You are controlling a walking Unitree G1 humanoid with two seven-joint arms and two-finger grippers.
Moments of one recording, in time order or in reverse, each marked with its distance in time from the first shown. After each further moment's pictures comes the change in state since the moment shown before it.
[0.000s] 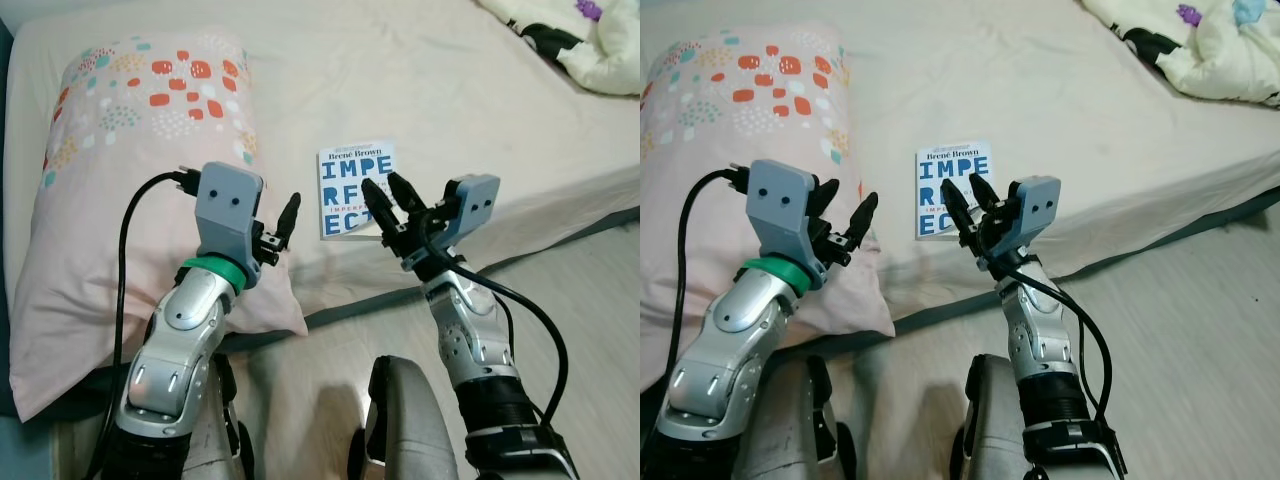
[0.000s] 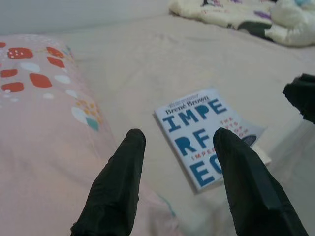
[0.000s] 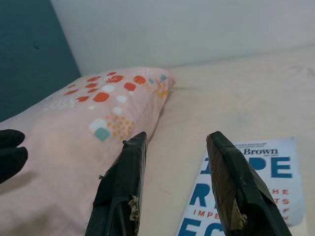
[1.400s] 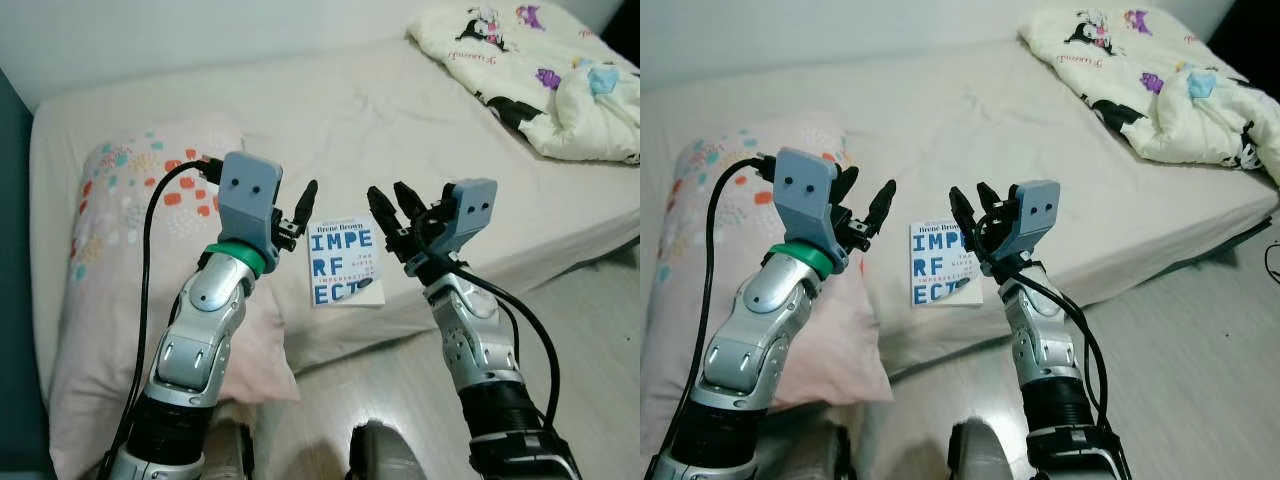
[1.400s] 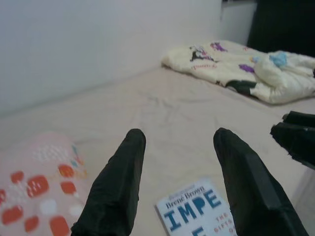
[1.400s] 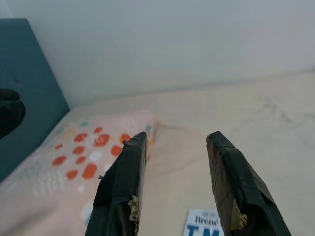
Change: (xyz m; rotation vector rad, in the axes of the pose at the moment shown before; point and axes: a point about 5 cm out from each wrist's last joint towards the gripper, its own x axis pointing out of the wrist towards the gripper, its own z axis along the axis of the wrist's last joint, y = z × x) left arm 0.022 -0.011 0.006 0.011 -0.068 -0.049; right arm -0.005 -0.008 -0.005 -0.027 0.060 -0.051
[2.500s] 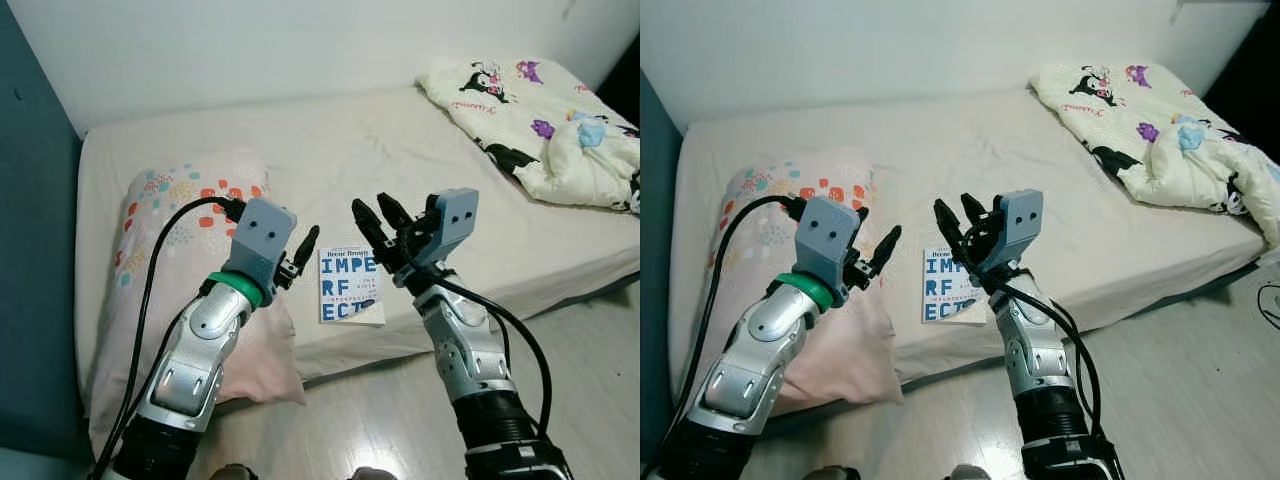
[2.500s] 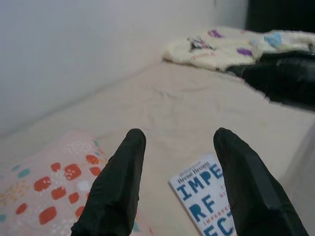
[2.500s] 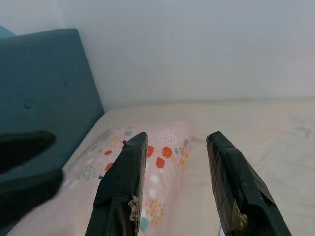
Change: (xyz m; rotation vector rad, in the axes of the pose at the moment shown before) left arm -0.017 -0.006 -0.037 0.124 0.087 -0.095; right arm -0.006 0.013 -0.011 0.006 0.046 0.035
